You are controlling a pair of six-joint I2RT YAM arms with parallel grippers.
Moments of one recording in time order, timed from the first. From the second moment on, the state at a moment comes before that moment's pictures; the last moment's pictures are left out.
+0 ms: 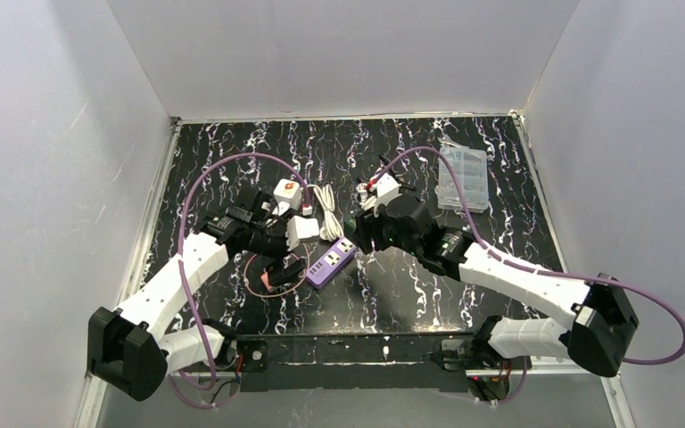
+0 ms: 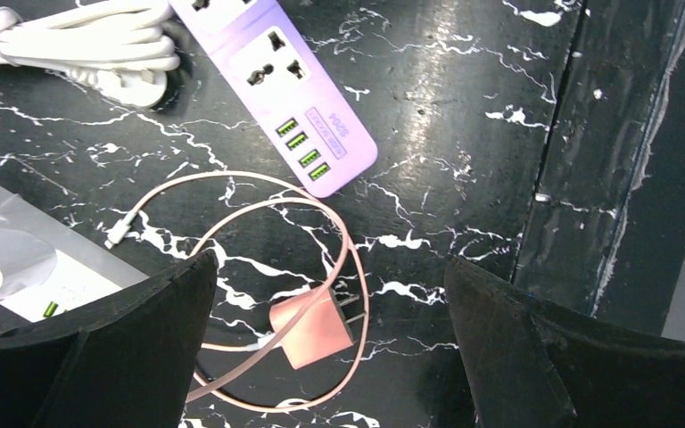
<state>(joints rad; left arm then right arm) -0.45 1.13 0.90 -0.88 0.59 0.80 0.94 1.20 0.87 -0.20 0.13 0.28</state>
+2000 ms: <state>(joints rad) -0.40 1.12 0.92 -0.80 0.47 0.45 1.10 1.38 0.57 0.43 0.19 0.23</state>
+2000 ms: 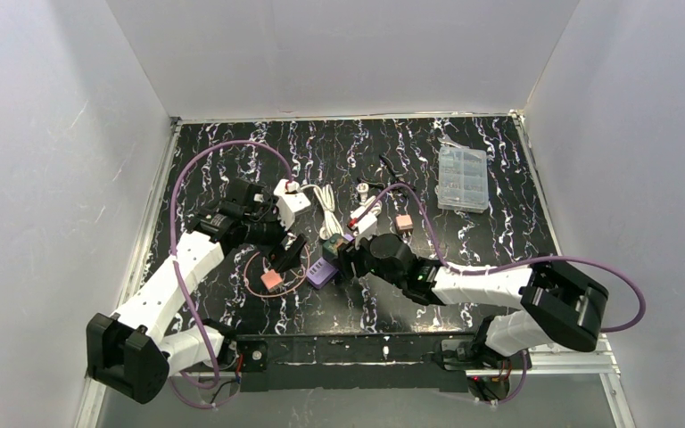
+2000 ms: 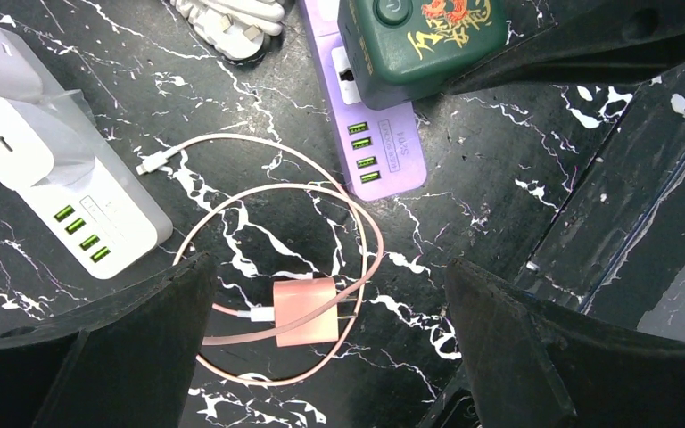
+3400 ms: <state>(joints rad) -0.40 1.13 0.93 -0.80 0.41 0.45 1.15 1.46 0.59 0.47 0.31 0.22</state>
